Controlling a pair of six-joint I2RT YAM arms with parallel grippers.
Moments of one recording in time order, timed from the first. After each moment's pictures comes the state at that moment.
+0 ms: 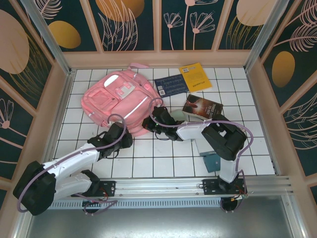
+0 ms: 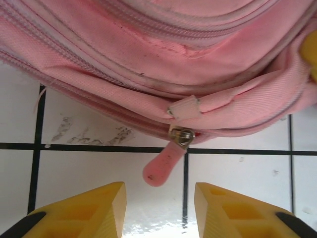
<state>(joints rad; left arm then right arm) -0.65 1.11 0.48 -0.34 -0.15 -0.74 0.88 1.86 0.95 0.33 -0.13 1.10</state>
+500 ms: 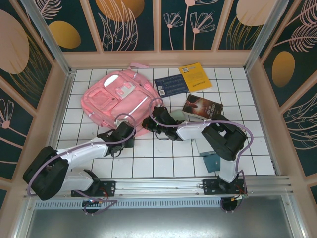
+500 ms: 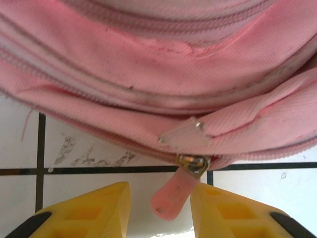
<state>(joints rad) -0.70 1.29 0.55 -0.32 -0.27 -0.67 0.88 1.86 0.95 0.33 -0.13 1.10</state>
